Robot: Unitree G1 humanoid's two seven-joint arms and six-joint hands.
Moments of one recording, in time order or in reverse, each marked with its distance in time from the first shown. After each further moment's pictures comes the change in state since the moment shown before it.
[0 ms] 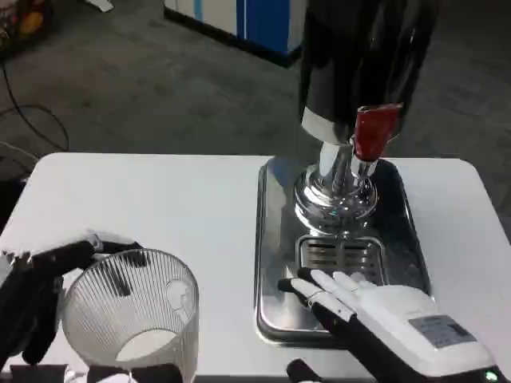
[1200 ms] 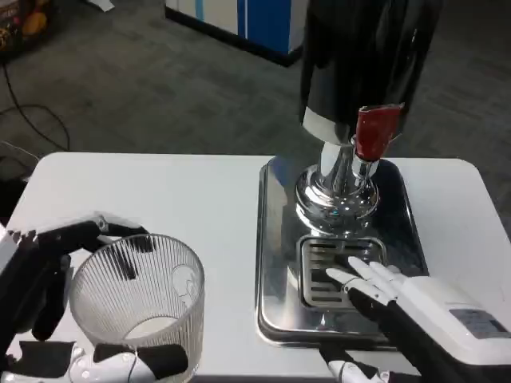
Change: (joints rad) left arm -0.097 0.001 -0.031 0.040 0.008 0.013 -0.003; right arm 0.038 0.029 -0.116 -0.001 0.082 0.003 -0.013
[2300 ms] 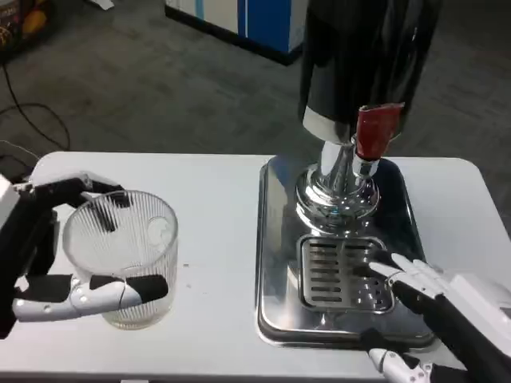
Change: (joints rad) left arm -0.297 0.058 -0.082 0.292 0.161 0.026 0.052; right arm 0.061 -0.006 -0.143 -0.004 0.124 -0.005 -0.015
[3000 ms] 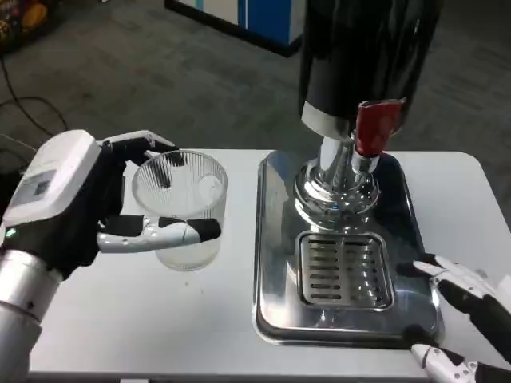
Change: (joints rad) left arm -0.360 0.004 -0.274 0.362 0.146 0.019 0.168; right arm 0.062 -0.028 -0.131 -0.003 0.105 -0.003 -0.011
